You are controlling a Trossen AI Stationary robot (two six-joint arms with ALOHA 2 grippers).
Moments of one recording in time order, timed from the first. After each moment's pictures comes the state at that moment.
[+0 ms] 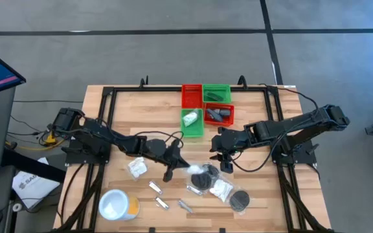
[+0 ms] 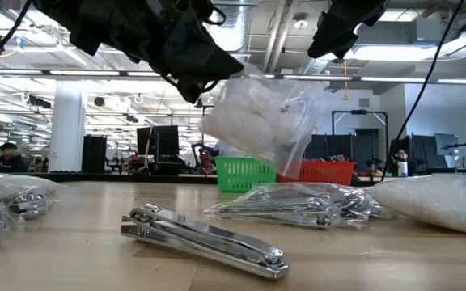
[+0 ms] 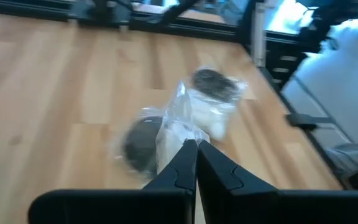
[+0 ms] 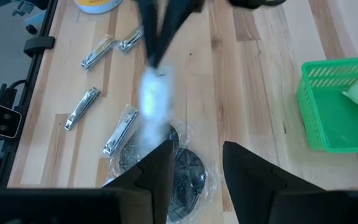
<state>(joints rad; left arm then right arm) -0.19 1.60 0.75 0.46 0.02 -0.18 0.22 1.36 1.07 -0.54 0.05 0.24</state>
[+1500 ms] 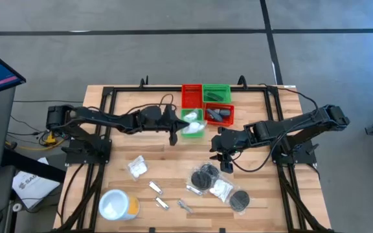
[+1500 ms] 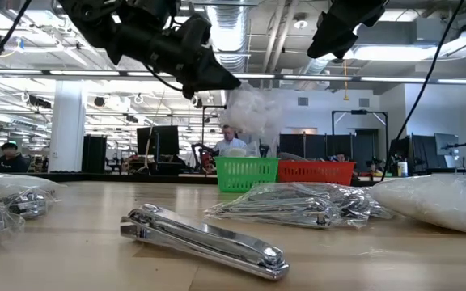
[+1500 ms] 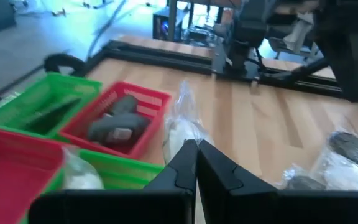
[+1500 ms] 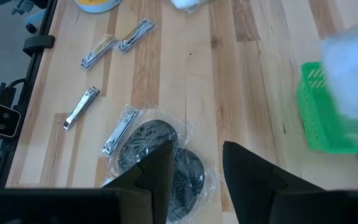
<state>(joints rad) 0.17 1.49 0.75 0.45 -0.01 -0.08 0.22 1.36 1.07 -0.54 0.05 0.23</state>
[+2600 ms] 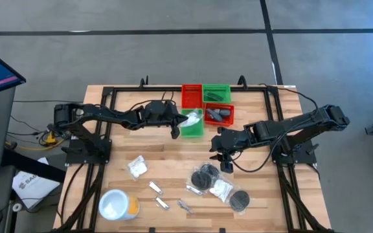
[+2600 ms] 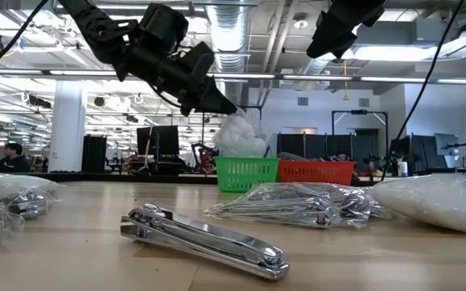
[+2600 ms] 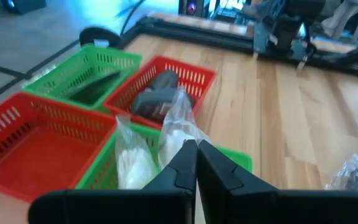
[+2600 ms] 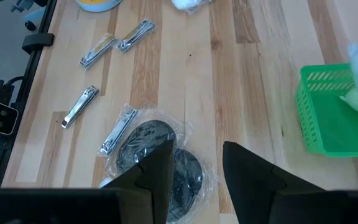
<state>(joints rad) 0.27 1.58 0.75 0.45 -0.01 -0.06 0.22 1.36 1.07 -0.54 0.05 0.21</state>
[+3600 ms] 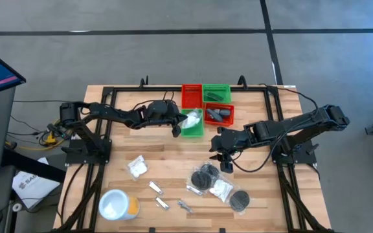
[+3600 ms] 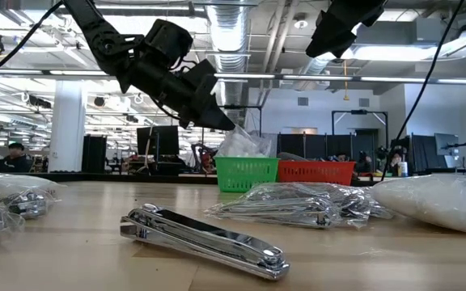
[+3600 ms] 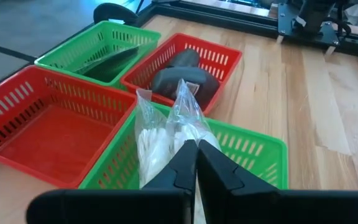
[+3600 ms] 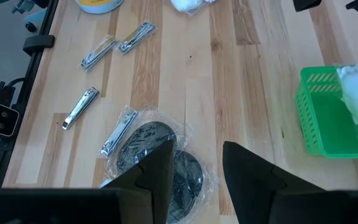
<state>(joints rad) 0.30 1.65 0.74 0.48 -0.03 -0.06 0.22 1.36 1.07 -0.53 0.05 0.21</state>
